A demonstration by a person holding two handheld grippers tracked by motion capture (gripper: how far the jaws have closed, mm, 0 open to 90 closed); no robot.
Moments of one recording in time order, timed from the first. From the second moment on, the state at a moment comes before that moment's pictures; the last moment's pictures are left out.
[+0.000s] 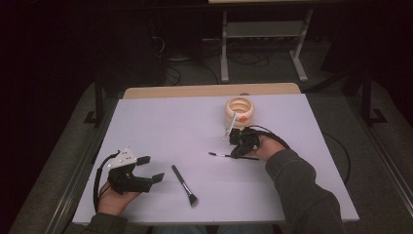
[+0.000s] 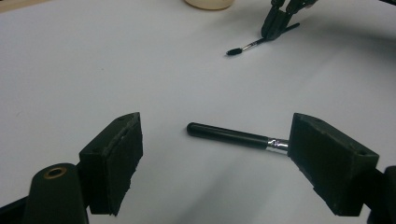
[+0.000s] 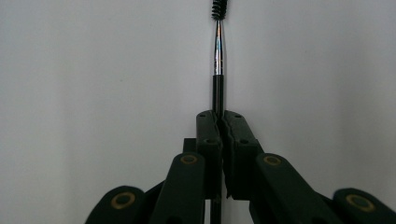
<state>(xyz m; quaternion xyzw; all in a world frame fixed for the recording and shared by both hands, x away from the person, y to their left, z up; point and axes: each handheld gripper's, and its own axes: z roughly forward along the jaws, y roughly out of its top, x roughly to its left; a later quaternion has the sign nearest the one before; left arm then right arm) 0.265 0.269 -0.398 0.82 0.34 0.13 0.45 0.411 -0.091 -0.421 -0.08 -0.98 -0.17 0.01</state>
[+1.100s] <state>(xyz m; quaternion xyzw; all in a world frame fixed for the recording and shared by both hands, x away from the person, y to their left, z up) 0.263 0.258 -0.395 0.82 0.32 0.12 0.46 0.386 -0.119 -0.392 -0.11 -0.96 -0.27 0.00</state>
